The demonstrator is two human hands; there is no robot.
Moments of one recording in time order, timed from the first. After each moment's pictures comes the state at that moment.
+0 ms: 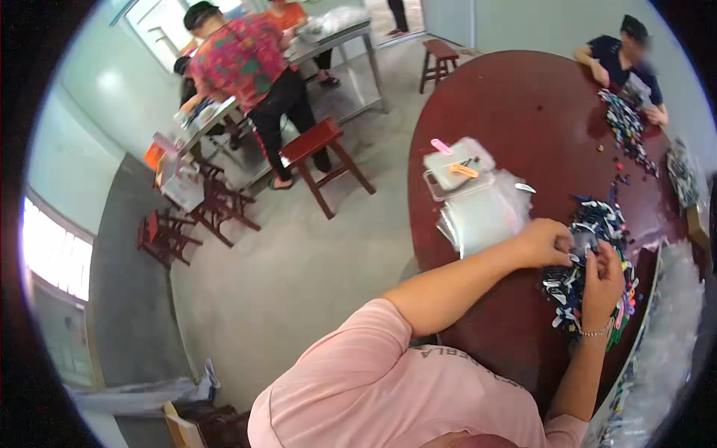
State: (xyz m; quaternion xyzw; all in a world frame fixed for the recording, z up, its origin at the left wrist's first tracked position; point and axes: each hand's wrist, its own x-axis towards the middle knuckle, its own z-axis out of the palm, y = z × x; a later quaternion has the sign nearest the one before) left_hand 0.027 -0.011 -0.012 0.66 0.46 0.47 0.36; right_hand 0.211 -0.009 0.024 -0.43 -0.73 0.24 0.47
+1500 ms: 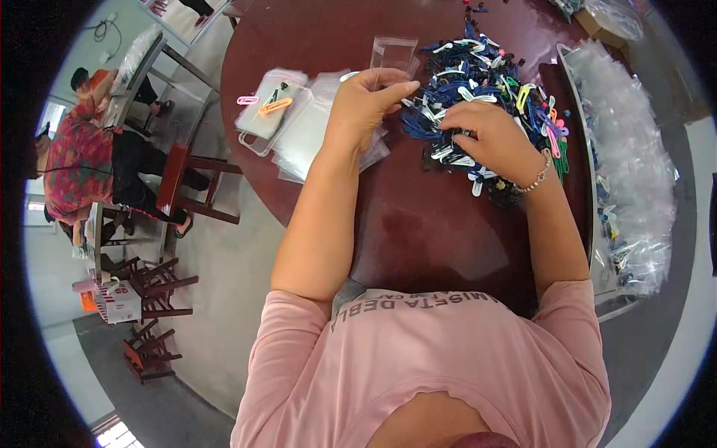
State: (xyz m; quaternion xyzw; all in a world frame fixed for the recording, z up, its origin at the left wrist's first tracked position) left_hand 0.004 -0.007 0.011 0.42 0.48 0.55 0.54; right_hand 0.228 0.001 0.022 -0.26 -0.92 0.13 0.25
